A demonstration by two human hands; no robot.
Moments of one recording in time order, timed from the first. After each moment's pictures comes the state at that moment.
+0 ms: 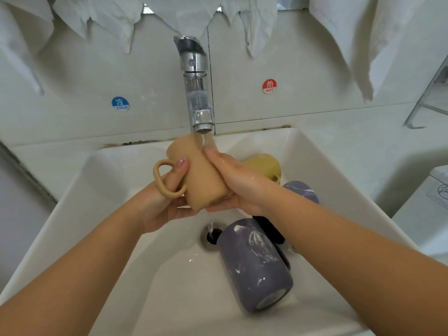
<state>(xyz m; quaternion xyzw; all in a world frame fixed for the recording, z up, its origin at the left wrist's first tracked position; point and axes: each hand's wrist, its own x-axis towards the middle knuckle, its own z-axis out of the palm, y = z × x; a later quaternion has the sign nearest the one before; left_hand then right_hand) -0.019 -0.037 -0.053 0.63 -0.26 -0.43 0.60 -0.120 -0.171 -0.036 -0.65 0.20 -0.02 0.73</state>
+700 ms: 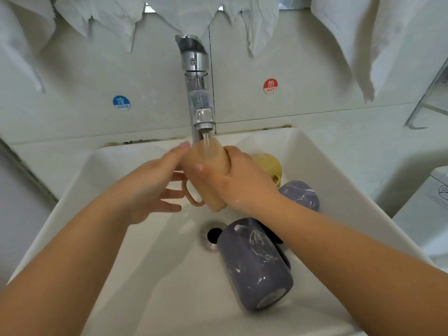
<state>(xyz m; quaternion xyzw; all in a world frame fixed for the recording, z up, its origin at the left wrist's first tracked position) -0.026 -0.036 -0.013 0.78 -0.16 -0.33 0.51 -0.126 -0.169 -0.039 -0.88 0.22 -0.18 0.37</state>
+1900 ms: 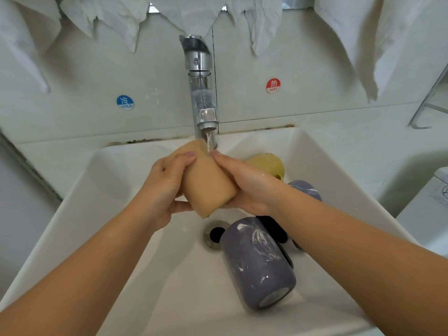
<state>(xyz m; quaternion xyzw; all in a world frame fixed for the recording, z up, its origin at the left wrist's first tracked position) -0.034 -0.049 -0.038 0.67 -0.15 -0.28 0.67 -0.121 -0.176 -0.041 -0.60 0.18 0.00 0.78</state>
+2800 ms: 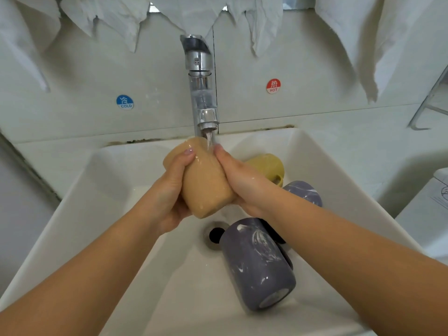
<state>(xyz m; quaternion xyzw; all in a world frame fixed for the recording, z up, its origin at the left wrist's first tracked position) -0.043 -0.052 -0.043 0.58 -0.14 -0.36 0.71 -0.109 -0.167 -0.039 -0.67 0.25 -0.06 0.70</state>
